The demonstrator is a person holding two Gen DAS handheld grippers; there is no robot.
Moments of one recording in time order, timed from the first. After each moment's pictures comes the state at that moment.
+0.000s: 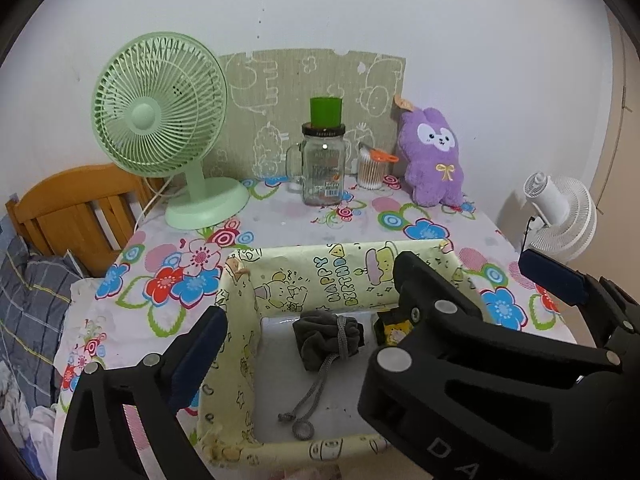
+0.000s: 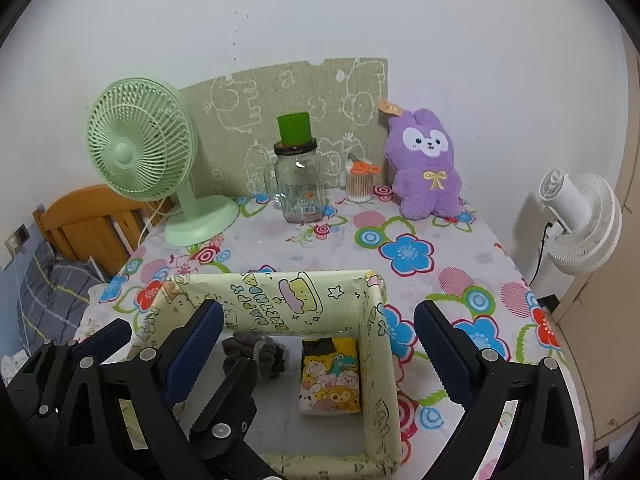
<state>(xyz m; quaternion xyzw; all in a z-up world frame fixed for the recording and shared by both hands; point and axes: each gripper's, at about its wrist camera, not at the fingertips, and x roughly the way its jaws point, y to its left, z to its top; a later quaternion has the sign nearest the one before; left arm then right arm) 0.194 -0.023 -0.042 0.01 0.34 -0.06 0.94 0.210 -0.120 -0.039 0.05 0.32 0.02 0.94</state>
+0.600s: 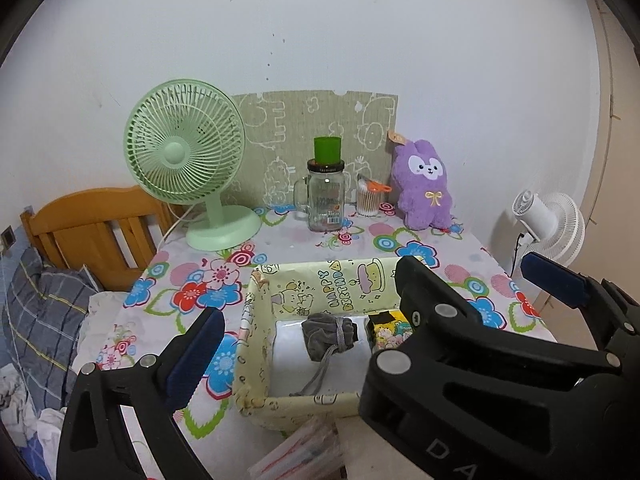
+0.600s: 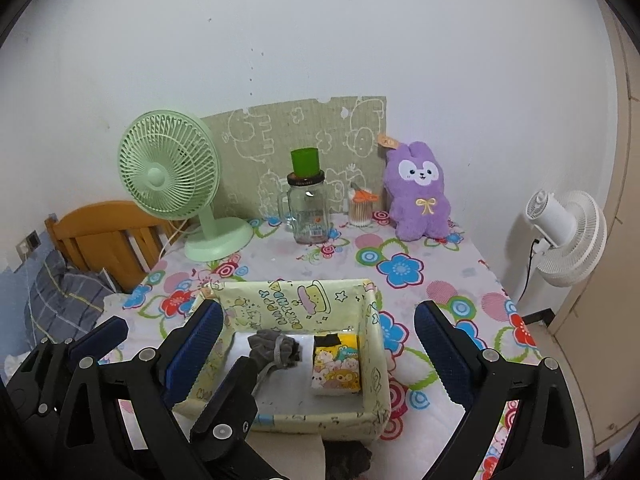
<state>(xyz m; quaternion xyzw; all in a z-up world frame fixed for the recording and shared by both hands) 0.140 -0.016 -0.010 0.01 0.29 -0.06 0.96 0.154 -0.116 0.000 0.05 0.28 0.02 0.96</state>
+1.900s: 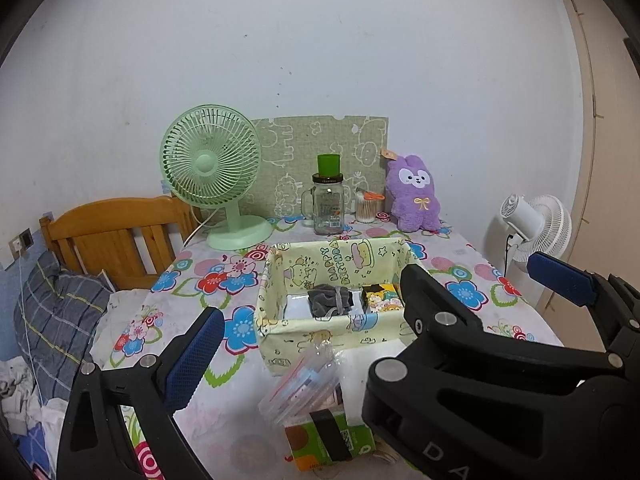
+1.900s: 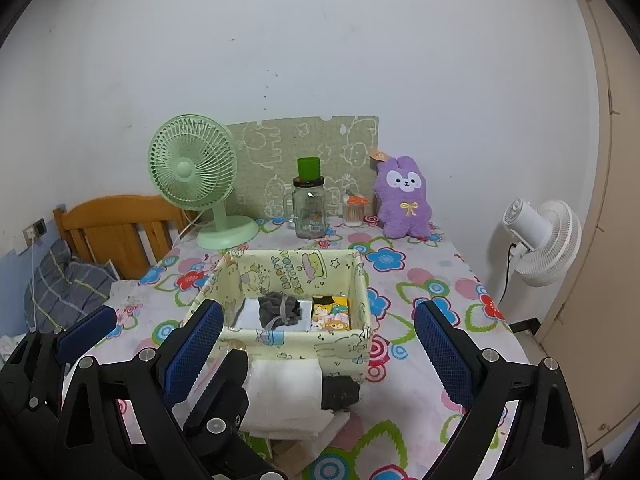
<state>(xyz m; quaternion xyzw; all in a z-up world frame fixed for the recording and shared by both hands) 0.049 -0.012 -0.019 0.02 0.23 -0.04 0.97 0.055 -0.110 -0.002 0.03 0.25 0.02 0.97</state>
